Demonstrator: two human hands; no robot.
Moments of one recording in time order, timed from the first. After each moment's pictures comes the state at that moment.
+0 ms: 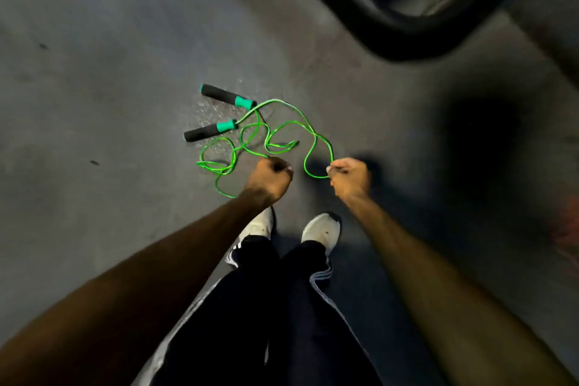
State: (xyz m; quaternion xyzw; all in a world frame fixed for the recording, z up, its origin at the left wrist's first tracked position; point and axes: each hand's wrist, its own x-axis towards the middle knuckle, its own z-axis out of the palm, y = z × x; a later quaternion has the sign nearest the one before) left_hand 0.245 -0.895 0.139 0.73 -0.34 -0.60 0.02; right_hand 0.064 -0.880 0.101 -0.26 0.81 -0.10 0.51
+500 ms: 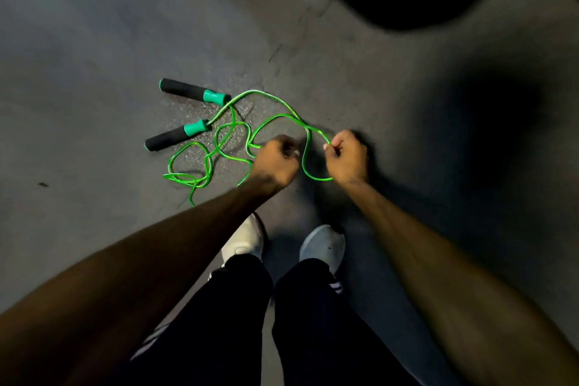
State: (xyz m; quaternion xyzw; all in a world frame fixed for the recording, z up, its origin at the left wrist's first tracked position) left_hand 0.205 -0.916 0.017 0.70 -0.47 -0.53 0.01; right_hand 0.048 -0.898 -0.019 -0.41 0.80 -0.16 0.41
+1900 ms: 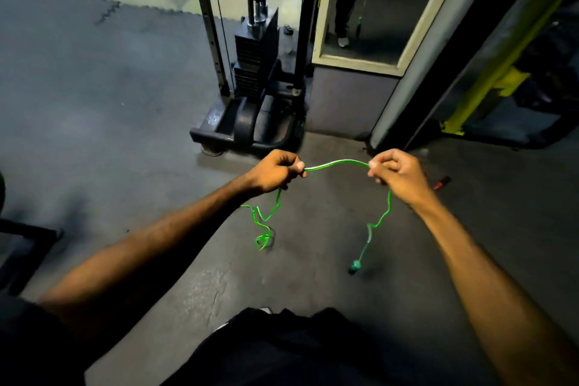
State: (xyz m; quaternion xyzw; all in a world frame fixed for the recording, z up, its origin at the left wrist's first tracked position) left_hand 0.348 -0.669 0.796 0.27 -0.75 -0.60 0.09; right_hand 0.142 -0.491 0.833 -0.35 0.76 -0.47 0.27
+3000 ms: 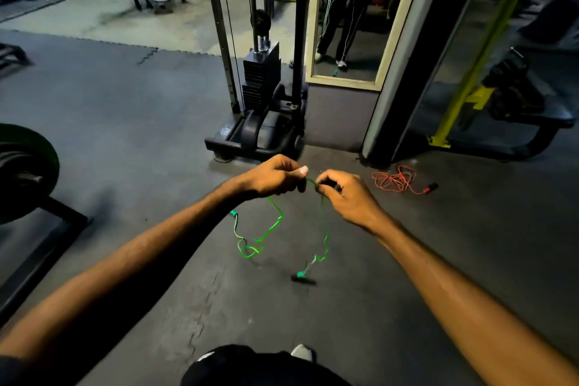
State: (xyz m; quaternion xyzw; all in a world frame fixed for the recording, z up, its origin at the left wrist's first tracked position) left_hand 0.426 -0.398 0.895 0.23 -0.80 -0.55 0.08; right_hand 0.265 -0.269 0.858 -0.59 0.70 -0.37 0.15
